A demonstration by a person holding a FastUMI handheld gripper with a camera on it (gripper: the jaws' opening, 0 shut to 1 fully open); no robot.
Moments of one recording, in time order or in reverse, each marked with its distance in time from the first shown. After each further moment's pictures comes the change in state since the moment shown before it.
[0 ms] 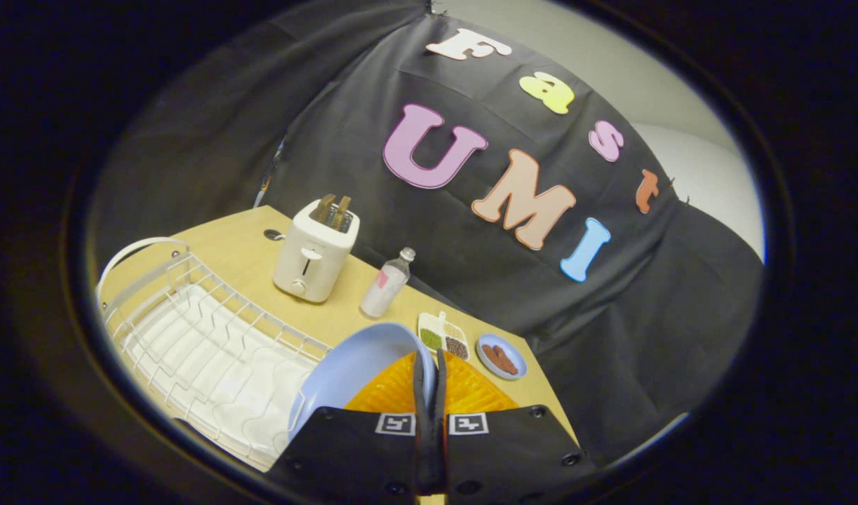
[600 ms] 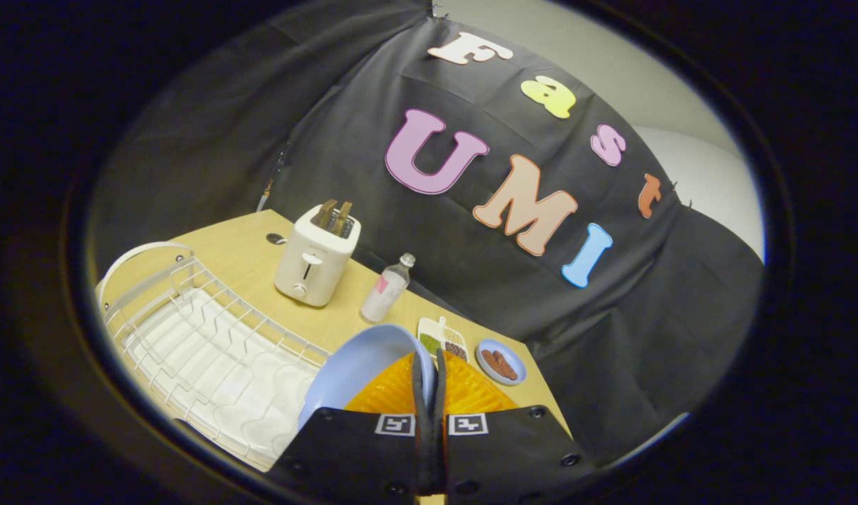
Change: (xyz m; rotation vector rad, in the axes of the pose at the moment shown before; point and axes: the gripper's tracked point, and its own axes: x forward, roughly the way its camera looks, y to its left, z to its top) arm 0.001 -0.009 0.001 -0.009 -0.016 -0.005
